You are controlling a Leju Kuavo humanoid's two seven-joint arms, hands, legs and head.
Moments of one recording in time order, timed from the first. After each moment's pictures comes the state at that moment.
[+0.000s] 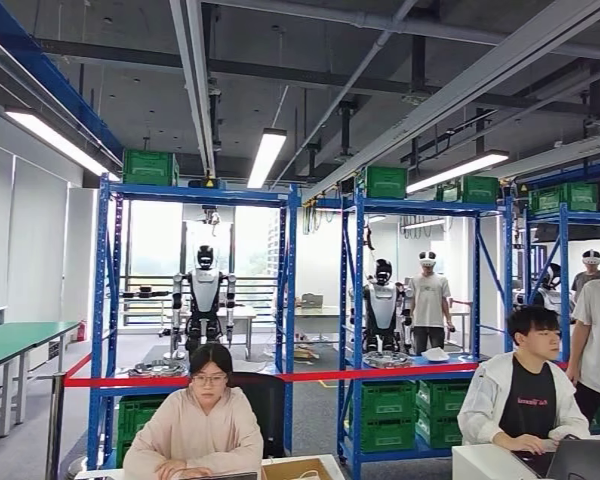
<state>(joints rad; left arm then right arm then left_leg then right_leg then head) -0.04 0.03 1.07 -0.23 -1.04 -0.04 -0.24 -0.99 0.26 0.67 -0.61 1.22 -0.11 0.03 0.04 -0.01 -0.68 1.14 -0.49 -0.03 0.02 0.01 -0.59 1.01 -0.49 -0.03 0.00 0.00</state>
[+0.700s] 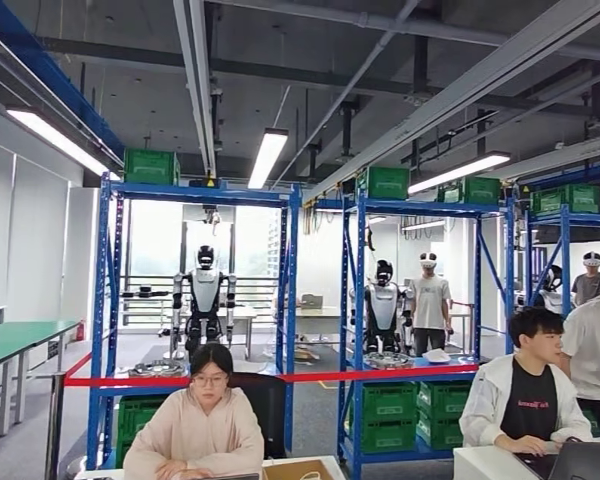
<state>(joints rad) -0.05 0.02 1.11 -0.23 -1.09 -0.04 -0.31 -0.84 0.30 0.65 -0.56 1.29 -0.15 -0.02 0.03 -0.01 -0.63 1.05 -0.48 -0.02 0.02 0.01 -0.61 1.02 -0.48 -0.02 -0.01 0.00</state>
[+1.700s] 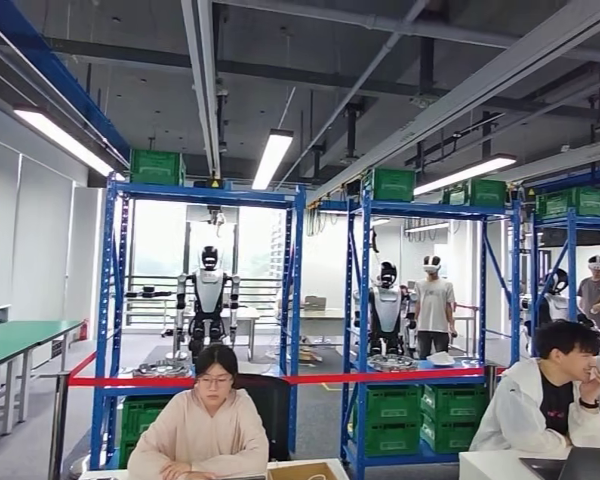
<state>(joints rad) -0.05 0.02 1.15 -0.23 -1.14 -0.08 -0.37 -0.56 0.23 0.29 -1.22 -0.02 0.29 -0.59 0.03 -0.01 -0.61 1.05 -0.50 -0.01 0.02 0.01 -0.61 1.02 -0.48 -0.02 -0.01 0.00</state>
